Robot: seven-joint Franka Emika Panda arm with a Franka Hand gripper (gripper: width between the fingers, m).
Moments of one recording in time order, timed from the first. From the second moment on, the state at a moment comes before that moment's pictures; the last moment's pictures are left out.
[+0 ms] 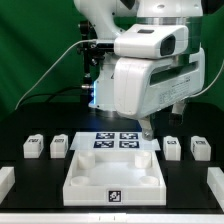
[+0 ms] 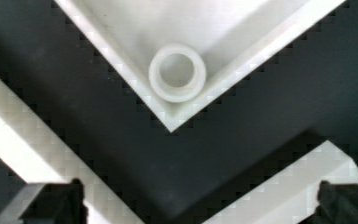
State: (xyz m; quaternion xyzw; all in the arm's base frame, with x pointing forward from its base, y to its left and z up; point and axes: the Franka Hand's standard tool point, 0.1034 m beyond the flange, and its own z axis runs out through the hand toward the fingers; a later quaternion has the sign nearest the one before) arm 0.567 0.056 0.116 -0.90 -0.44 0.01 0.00
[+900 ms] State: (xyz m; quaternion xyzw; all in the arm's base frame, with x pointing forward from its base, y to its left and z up) arm 0.564 0.056 0.114 -0.89 -0.46 0.01 0.00
